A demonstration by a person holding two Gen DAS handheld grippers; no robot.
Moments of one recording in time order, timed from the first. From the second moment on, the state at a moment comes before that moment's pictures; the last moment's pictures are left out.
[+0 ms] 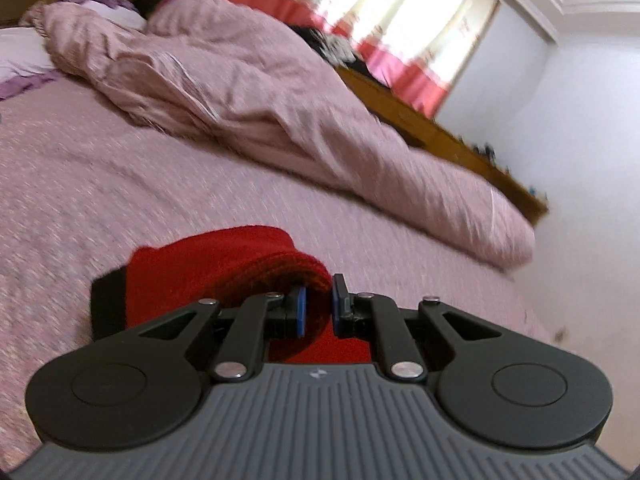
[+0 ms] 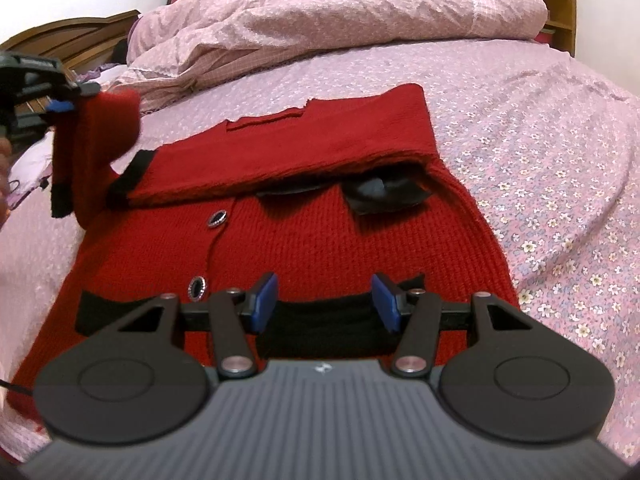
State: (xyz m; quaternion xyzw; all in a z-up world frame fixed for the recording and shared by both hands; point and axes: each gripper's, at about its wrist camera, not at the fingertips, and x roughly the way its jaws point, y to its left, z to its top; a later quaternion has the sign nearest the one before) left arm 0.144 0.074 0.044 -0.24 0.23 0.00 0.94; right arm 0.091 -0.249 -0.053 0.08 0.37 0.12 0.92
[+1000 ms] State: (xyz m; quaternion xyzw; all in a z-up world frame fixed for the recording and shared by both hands) left arm 0.122 0.058 -0.015 -0.07 0.39 0.01 0.92; right arm 0.115 -0.233 -0.038 0.06 0.37 0.14 0.92
